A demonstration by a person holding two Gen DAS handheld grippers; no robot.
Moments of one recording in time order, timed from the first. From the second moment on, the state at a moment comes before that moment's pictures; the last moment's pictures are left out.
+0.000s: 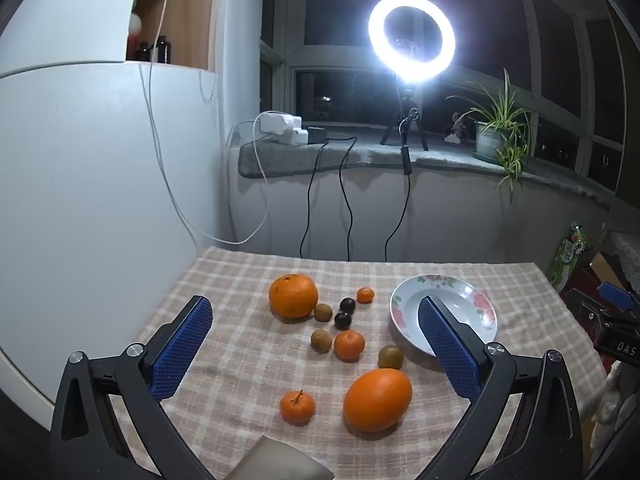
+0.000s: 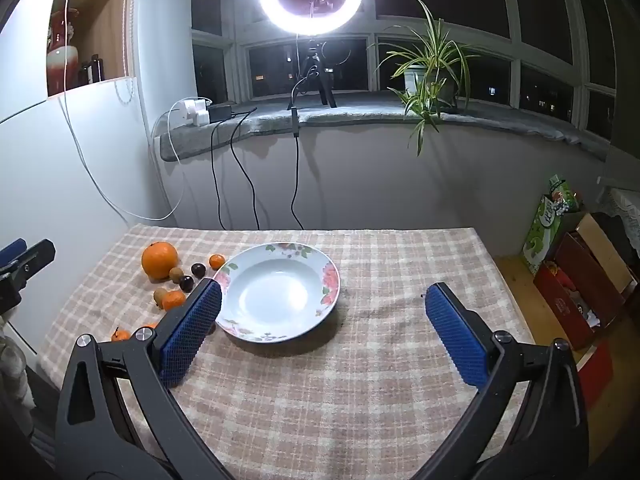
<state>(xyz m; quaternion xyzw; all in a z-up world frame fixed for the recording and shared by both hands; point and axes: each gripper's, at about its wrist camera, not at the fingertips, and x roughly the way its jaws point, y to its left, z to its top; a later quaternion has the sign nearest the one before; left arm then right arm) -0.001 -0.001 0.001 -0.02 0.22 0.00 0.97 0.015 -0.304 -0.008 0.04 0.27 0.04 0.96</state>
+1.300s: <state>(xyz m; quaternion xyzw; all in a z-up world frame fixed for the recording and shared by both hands) 0.018 0.004 -0.018 -0.02 0.26 0.01 0.97 0.032 -0.304 -0.008 0.02 0.26 0.01 0.96</state>
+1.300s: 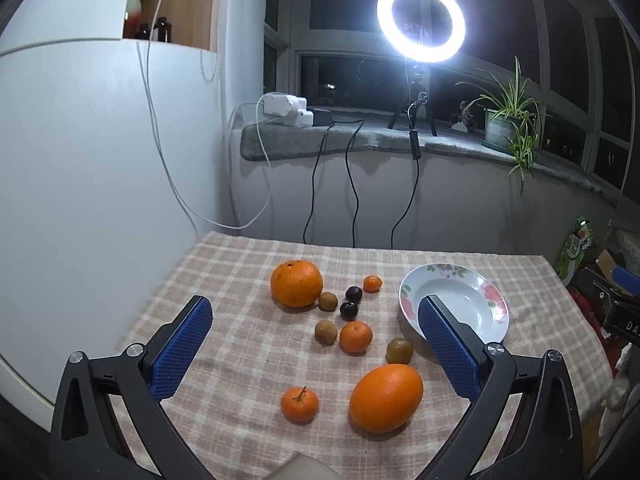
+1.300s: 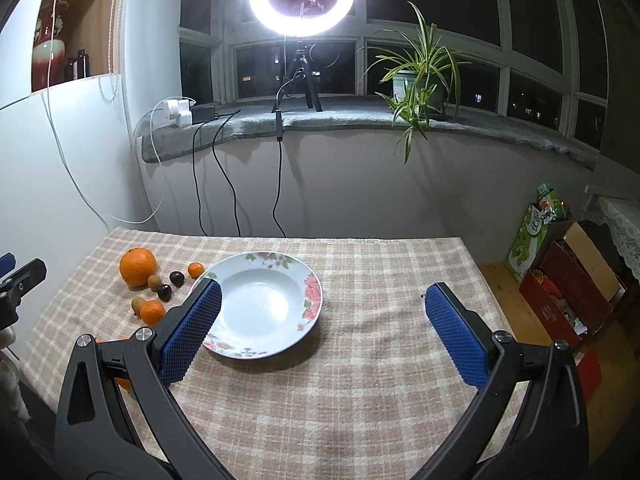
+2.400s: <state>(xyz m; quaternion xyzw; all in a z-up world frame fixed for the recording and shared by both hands) 0.015 0.019 -0.040 -0.05 0.29 -0.02 0.96 0.043 -0.271 -0.022 0.00 0.28 0.06 0.96</state>
